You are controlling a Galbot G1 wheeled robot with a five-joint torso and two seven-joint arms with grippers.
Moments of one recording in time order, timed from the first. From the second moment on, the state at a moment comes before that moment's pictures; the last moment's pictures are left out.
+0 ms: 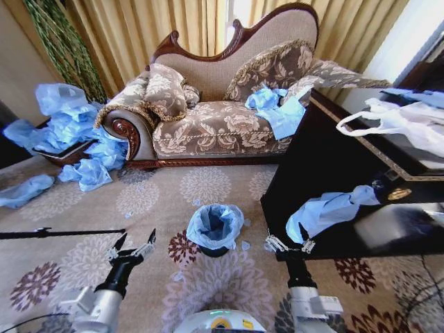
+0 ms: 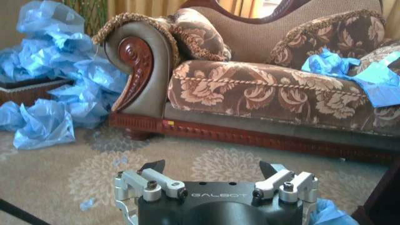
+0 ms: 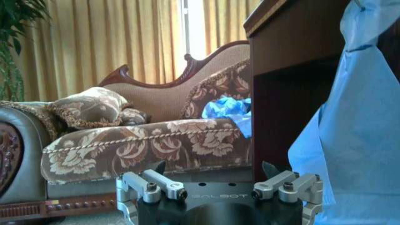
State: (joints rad) left arm 2.06 -1.31 -0.84 -2.51 -0.55 0.12 -0.09; right arm -1.85 1.48 0.42 2.35 0.04 0.17 0.12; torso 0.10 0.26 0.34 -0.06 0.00
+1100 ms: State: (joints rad) left arm 2.00 -1.15 -0.92 -2.50 -0.68 0.19 -0.11; right arm -1.86 1.54 0.43 2.33 0.01 0.19 0.08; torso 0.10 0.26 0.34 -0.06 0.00
